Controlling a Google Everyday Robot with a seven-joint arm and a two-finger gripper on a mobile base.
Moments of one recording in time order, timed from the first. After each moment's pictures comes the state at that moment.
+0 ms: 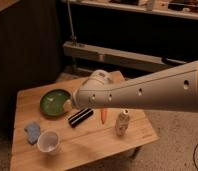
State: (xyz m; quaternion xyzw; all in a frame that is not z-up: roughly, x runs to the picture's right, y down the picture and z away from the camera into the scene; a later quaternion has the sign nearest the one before) arm -0.109 0.063 0.668 -0.22 -0.10 0.54 0.80
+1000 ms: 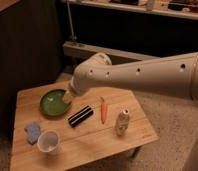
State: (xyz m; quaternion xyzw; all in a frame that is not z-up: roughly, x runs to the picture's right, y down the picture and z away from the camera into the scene) arm -0.127 0.000 0.666 -0.22 -0.17 0.31 0.91
